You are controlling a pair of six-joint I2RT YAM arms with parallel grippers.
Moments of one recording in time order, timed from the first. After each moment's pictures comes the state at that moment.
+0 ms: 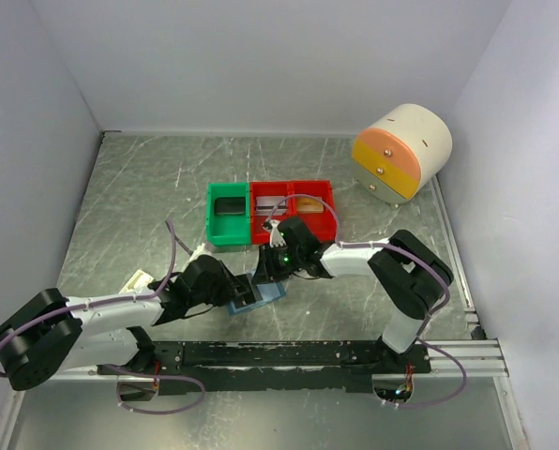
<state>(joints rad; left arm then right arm) -0.87 1.15 0.30 0.14 -0.08 -1.27 0.78 1.72 0.76 0.17 -0.45 0.55</state>
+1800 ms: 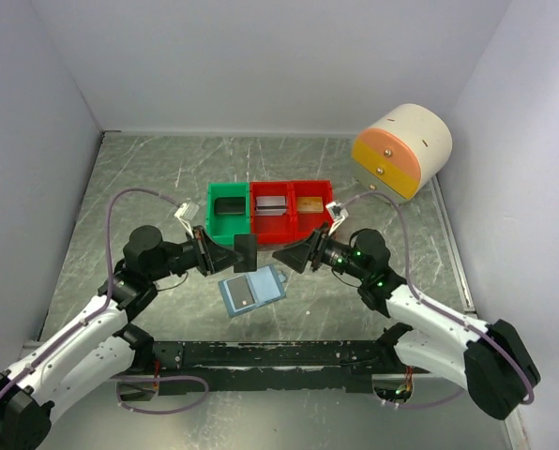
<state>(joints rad) -0.54 0.75 0.46 0.14 0.56 -0.76 0.61 0.96 0.36 0.56 -0.46 0.76</state>
